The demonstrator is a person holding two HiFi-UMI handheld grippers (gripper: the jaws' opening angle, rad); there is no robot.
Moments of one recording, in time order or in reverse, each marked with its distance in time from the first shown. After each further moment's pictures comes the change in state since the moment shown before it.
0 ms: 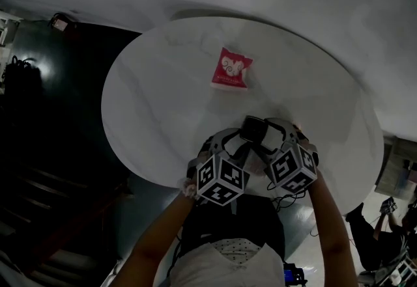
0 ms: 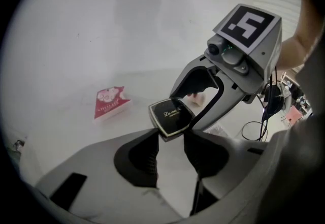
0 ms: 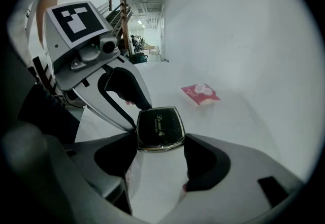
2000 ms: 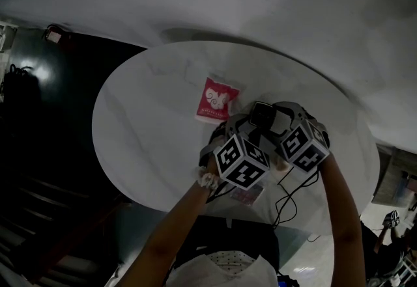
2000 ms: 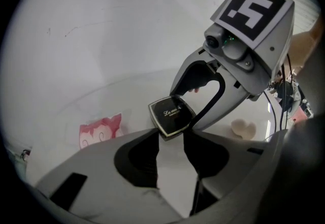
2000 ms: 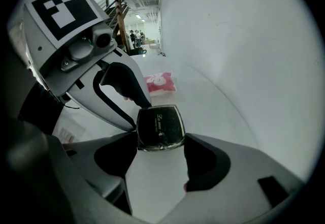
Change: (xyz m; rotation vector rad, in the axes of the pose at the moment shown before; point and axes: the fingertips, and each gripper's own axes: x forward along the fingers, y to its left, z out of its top) left arm 0.097 0.061 0.088 -0.014 0.127 0.039; right arm 0.023 -0.142 -0.015 0.003 0.067 0.053
